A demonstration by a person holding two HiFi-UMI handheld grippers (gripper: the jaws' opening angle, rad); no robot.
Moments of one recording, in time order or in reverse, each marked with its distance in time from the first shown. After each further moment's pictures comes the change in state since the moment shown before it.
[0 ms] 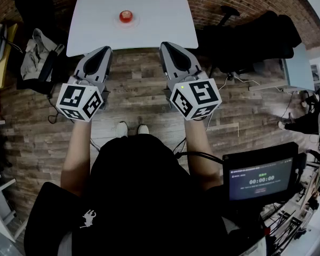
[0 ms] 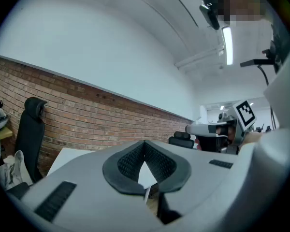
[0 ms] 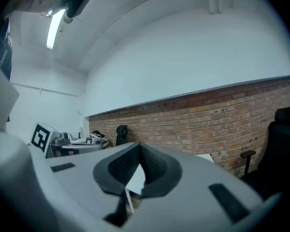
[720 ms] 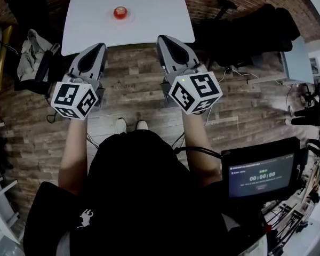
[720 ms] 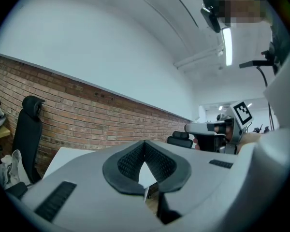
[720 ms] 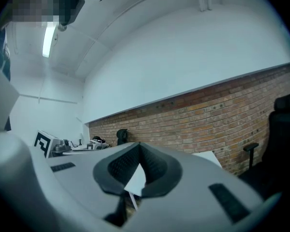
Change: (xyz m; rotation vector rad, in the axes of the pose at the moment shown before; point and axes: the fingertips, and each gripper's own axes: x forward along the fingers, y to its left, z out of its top) left arm 0.002 -0.001 0.000 -0.006 -0.002 -0.022; right arm -0.001 -0.006 0.004 0.070 -0.037 0.005
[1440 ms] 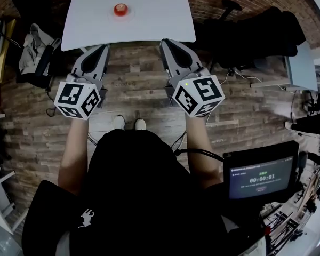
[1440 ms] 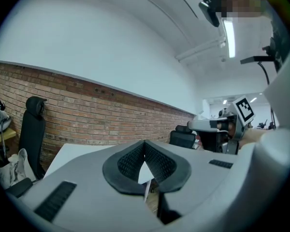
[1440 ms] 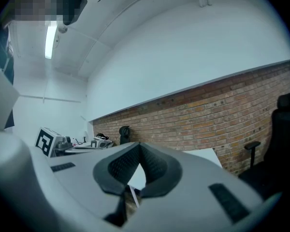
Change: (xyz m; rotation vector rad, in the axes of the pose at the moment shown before) left arm 0.035 -0.026 -0.023 0.018 0.074 0.058; right arm -0.015 -0.049 -0.014 0.014 0.040 0.051
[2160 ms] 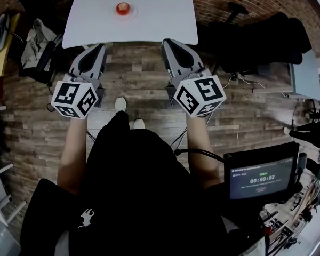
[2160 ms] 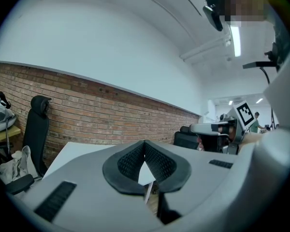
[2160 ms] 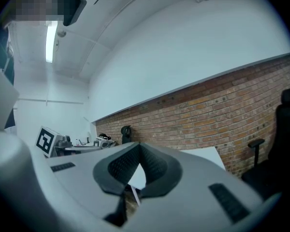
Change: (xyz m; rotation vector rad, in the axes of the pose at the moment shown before) left arm -0.011 0.000 -0.002 -0.017 -0.016 0.060; right arm -0.005 -0.003 -0.006 0.006 -0.003 0.047
